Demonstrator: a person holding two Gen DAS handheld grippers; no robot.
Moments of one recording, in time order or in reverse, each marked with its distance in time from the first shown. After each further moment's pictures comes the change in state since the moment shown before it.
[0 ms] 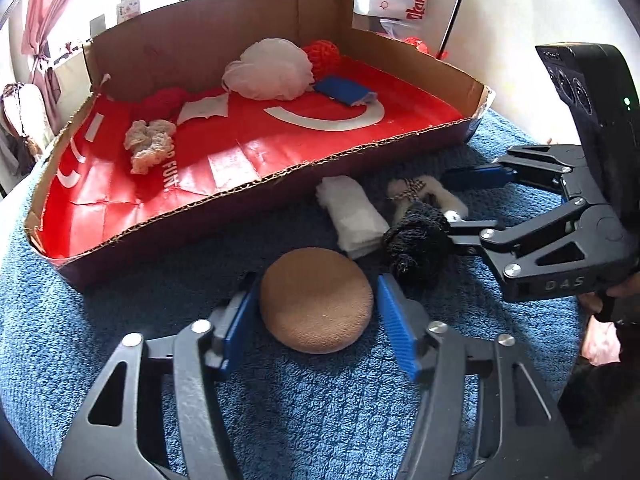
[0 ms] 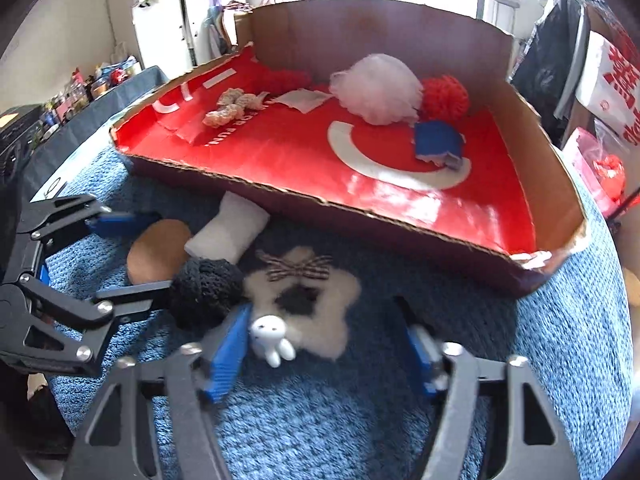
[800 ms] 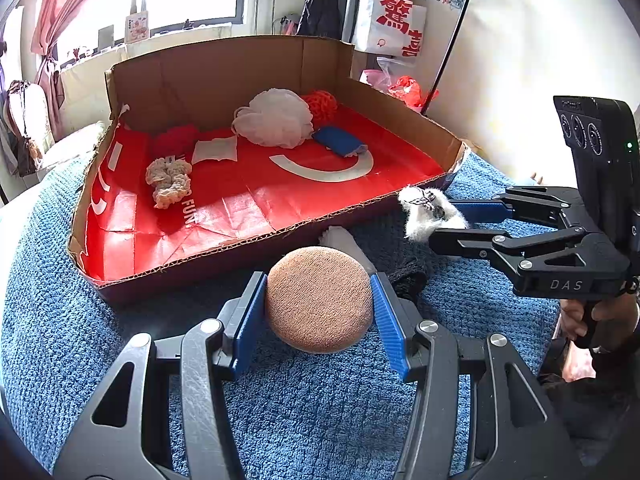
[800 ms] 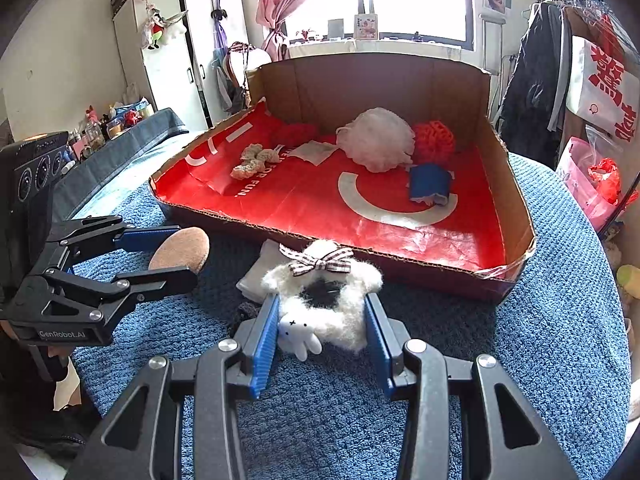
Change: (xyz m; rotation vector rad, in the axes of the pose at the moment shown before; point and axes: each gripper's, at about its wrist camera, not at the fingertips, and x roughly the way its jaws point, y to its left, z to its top) left arm -0.042 0.005 0.010 -0.041 -0.115 -0.042; right arm -0.049 0.001 0.000 0.051 -0.143 0.055
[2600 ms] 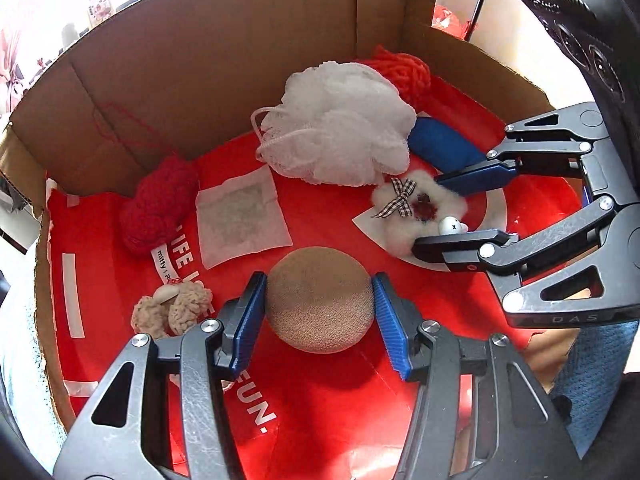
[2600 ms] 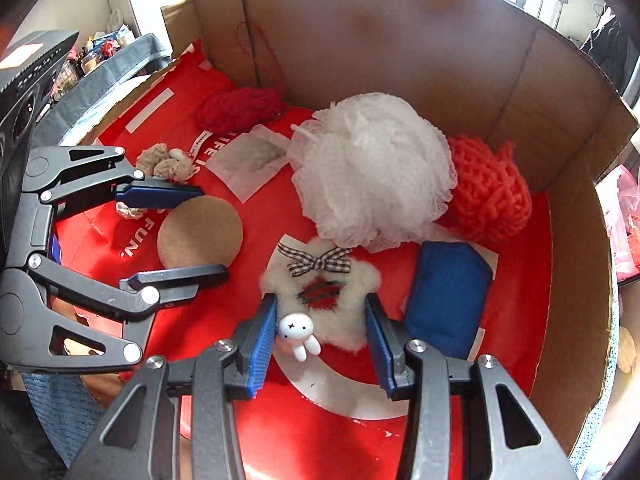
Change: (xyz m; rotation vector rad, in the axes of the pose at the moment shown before) left arm 0.135 0.066 0.115 0.134 0.285 0.084; right arm 0.141 -0.045 0.124 -0.125 0.329 -0.013
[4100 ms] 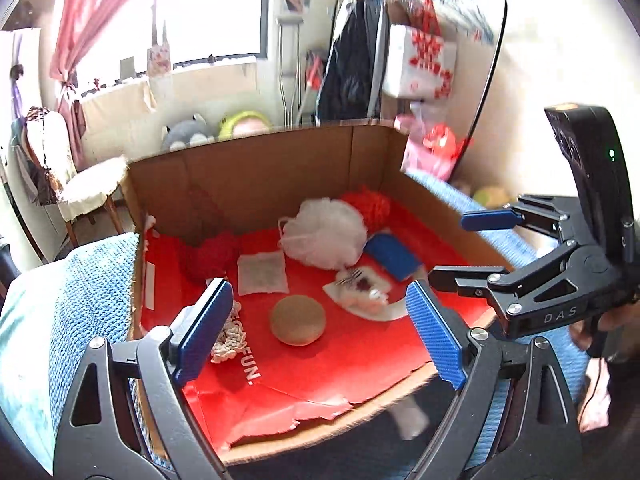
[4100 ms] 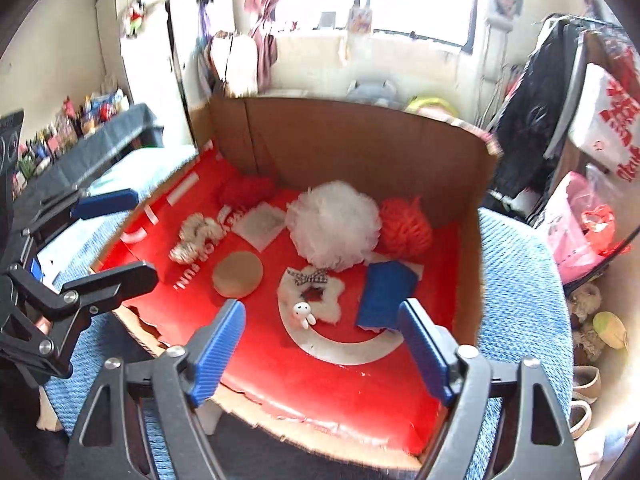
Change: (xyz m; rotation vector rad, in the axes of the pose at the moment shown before) left arm -0.131 -0.022 -0.032 -0.169 -0.407 0.016; right arm -0.105 0.011 -0.037 0.092 -0.262 -0.069
